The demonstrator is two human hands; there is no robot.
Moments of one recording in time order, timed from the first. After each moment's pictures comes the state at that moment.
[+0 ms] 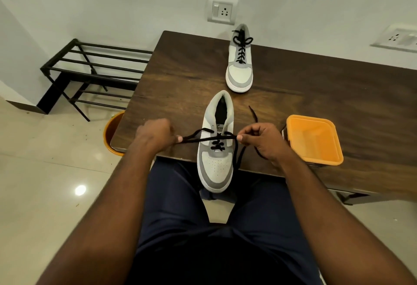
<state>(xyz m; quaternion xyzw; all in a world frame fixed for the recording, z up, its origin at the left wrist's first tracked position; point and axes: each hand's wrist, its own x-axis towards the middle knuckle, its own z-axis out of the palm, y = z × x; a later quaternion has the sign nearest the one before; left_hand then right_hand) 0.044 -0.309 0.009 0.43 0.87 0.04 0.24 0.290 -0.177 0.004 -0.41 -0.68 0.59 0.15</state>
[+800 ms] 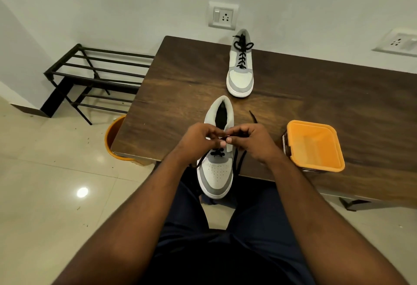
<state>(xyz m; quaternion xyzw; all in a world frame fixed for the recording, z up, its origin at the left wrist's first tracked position) 0.108 -0.275 -0.002 0.45 0.70 0.37 0.41 0.267 -0.181 0.011 -0.38 -0.69 0.60 0.15</state>
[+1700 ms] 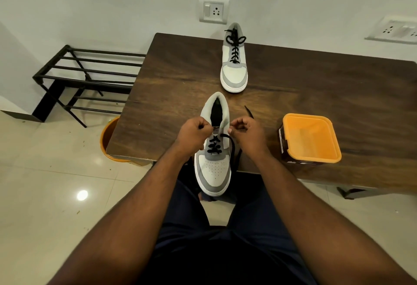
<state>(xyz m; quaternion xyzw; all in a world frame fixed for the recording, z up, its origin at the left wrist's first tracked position) 0.108 -0.261 -0.011 0.34 0.75 0.41 0.39 0.255 -0.175 -0.028 -0.51 -0.67 0.48 0.24</state>
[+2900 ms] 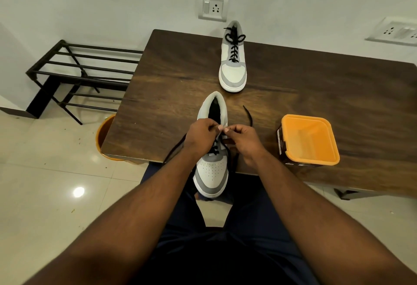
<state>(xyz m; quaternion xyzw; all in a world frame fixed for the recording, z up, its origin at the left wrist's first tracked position) 0.124 -0.235 -0.038 0.40 0.78 0.36 0.33 0.251 -0.174 -0.036 -0.51 -0.52 0.66 0.19</state>
